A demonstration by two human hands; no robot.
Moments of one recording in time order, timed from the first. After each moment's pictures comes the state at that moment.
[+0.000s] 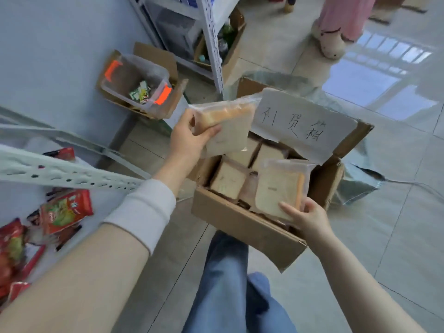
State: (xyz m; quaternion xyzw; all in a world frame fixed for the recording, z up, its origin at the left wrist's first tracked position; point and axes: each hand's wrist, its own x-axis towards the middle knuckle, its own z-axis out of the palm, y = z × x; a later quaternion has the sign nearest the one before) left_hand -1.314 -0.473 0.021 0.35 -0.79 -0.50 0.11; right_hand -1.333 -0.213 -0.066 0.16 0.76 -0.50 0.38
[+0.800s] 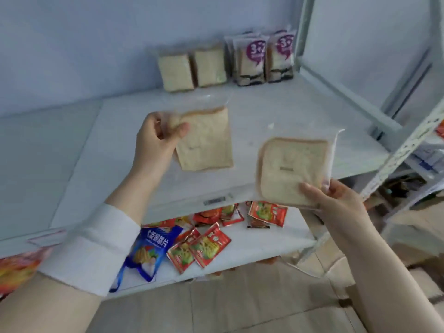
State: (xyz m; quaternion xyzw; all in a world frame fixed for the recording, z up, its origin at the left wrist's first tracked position) left_hand -0.685 -0.640 0.359 0.53 -0.58 -0.34 0.51; right_hand -0.945 -0.514 0.299 -0.30 0.57 -0.59 0.50
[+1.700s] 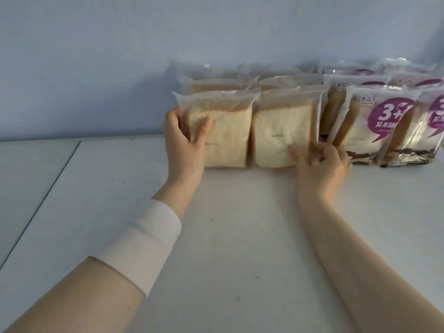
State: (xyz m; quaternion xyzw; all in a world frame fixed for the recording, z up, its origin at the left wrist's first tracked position) left_hand -0.662 -0.996 0.296 0.56 -0.50 -0.22 0.62; right_hand -0.849 -0.962 0.274 -0.40 0.72 -0.55 0.11
